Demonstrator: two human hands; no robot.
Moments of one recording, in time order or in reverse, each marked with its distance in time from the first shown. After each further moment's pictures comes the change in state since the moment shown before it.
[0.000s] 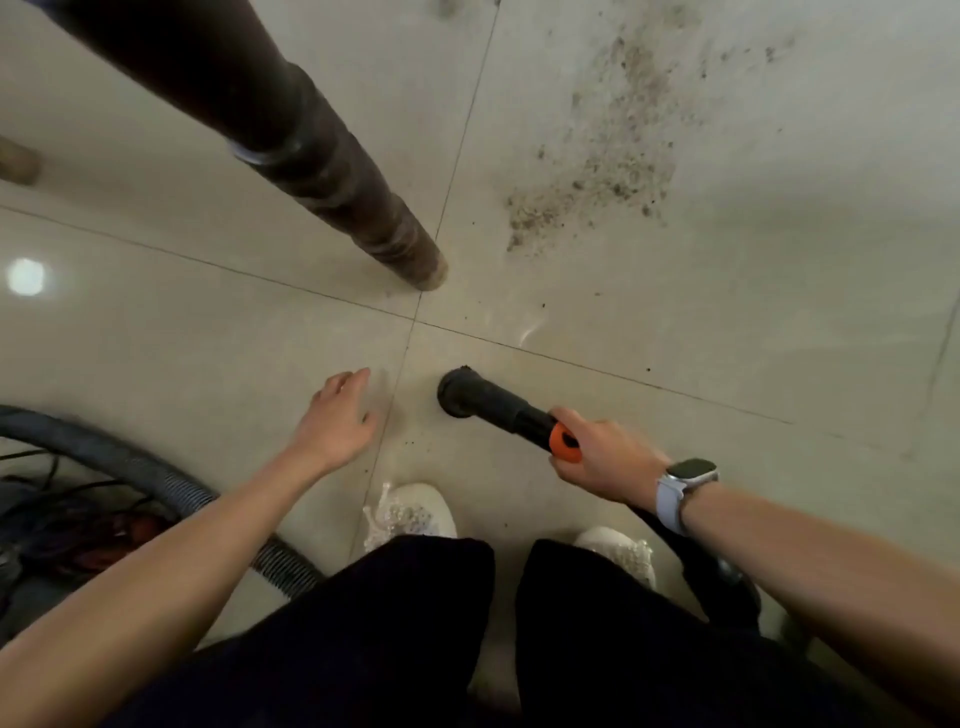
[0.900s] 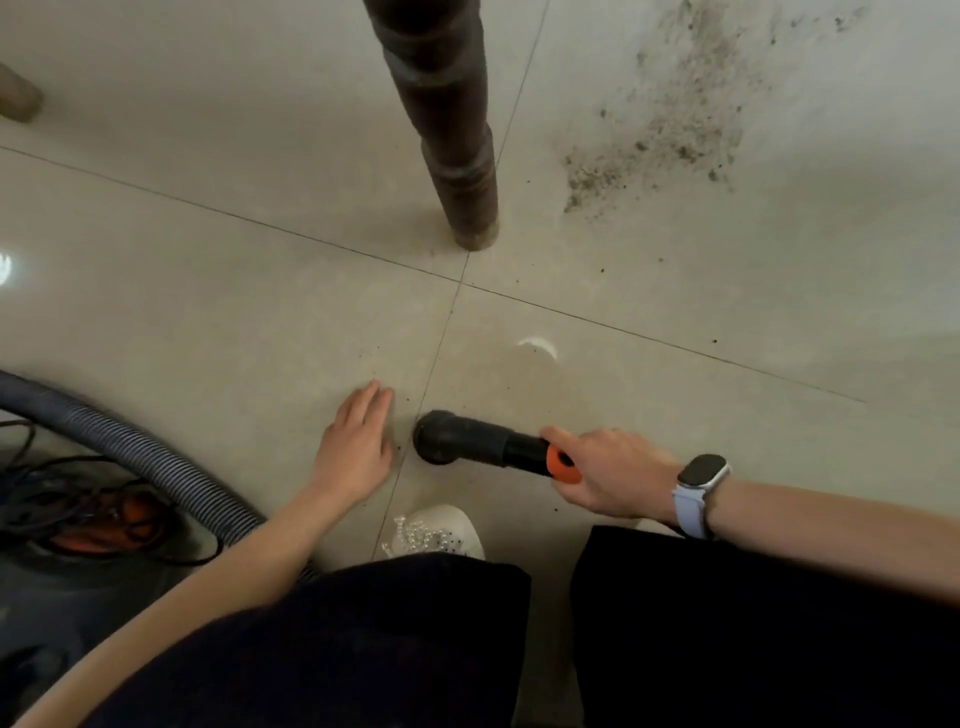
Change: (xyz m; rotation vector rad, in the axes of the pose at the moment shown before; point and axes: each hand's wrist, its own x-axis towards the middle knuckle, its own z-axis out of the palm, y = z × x) left_hand -0.008 -0.086 0.080 0.113 0.144 0.205; right_hand 0.009 -0.054 0.057 -0.284 -0.046 -0.194
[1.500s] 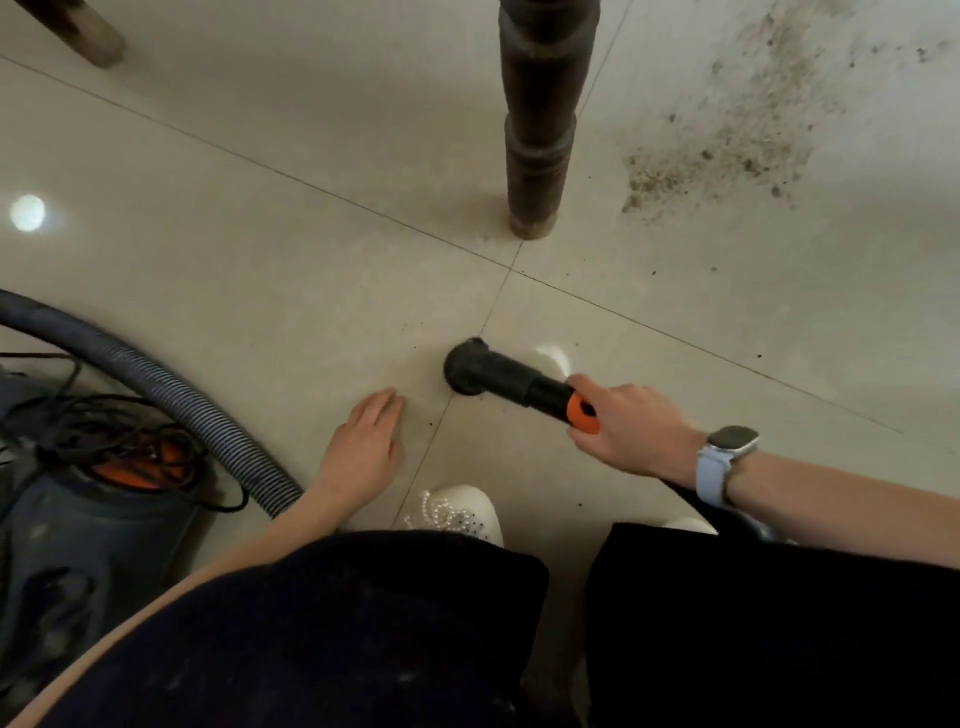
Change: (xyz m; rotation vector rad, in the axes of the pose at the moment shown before) left_hand -0.031 -0.034 0.024 -0.077 0.066 0.015; right_hand 0.020 -0.019 -0.024 -0.042 0.160 0.070
